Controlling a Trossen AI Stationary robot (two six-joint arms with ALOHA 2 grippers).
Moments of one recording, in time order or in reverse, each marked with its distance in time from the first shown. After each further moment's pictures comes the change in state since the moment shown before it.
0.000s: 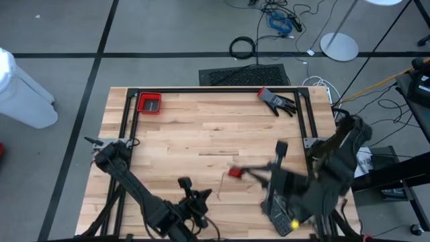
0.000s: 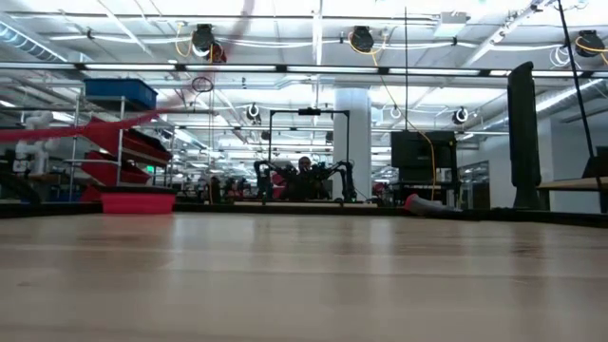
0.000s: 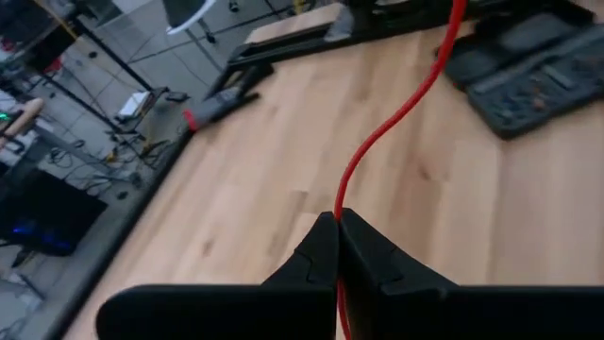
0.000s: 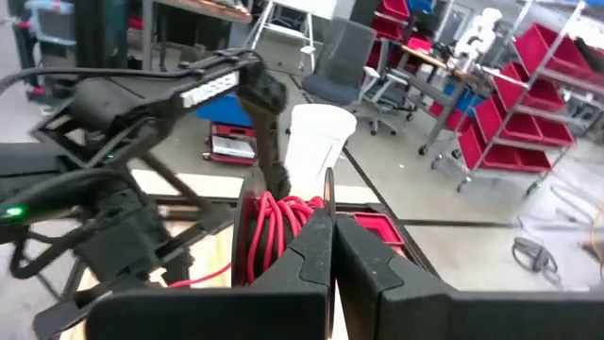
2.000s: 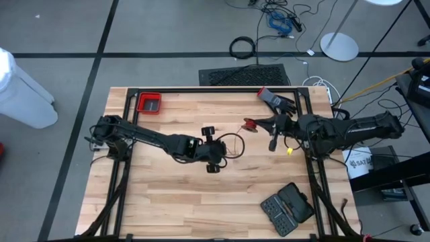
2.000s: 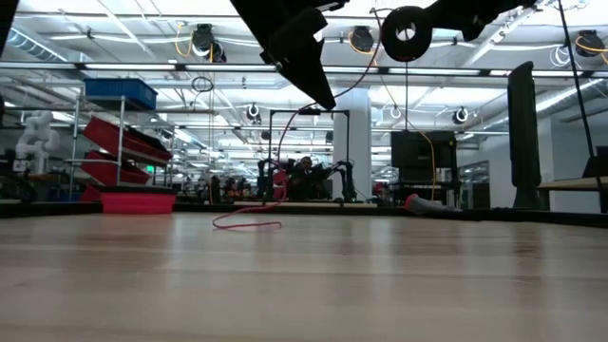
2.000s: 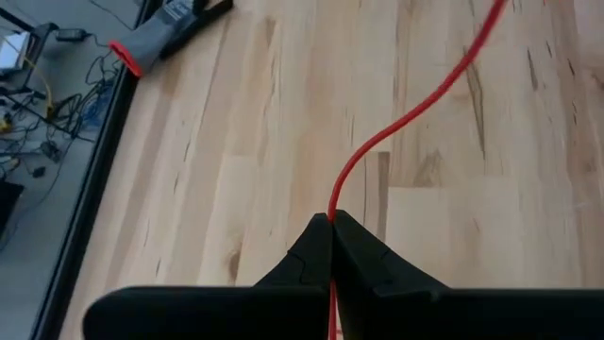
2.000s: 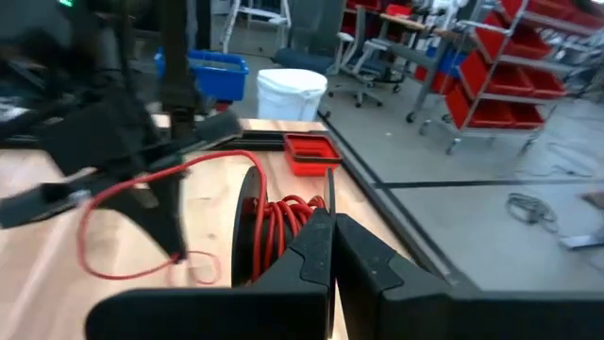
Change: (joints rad) left arm 0.570 -0.230 -0.473 0.563 0.569 0.706; right arm -0.682 -0.827 -1.263 0.634 -0.632 -0.199
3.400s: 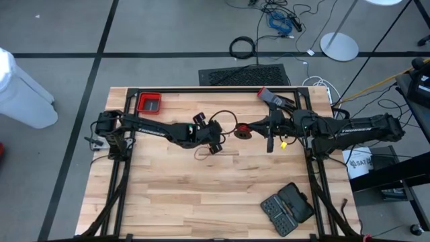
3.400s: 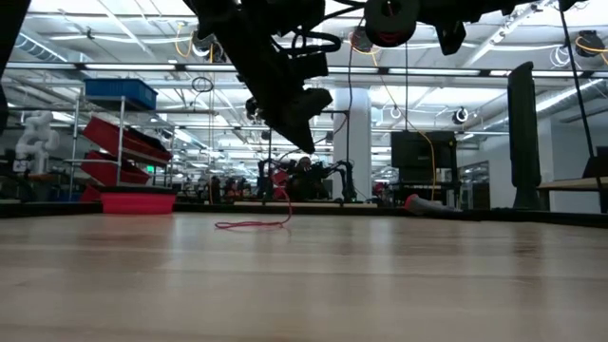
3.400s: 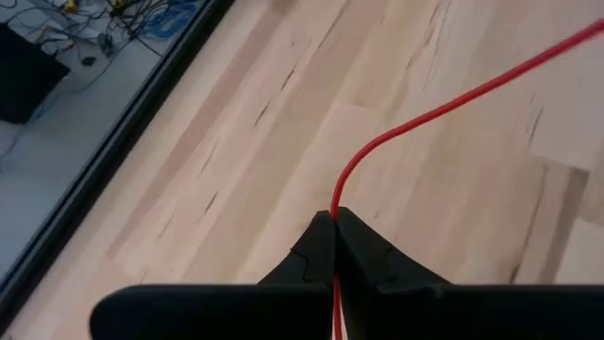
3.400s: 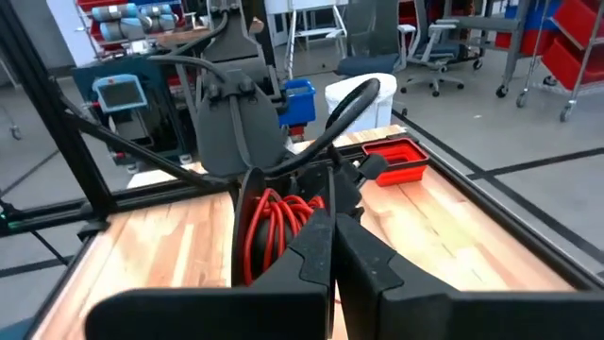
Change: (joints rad) left arm 0.178 0.000 -0.183 0.187 -0.058 -0.203; right arm -0.094 0.079 0.000 0.127 -0.292 0.257
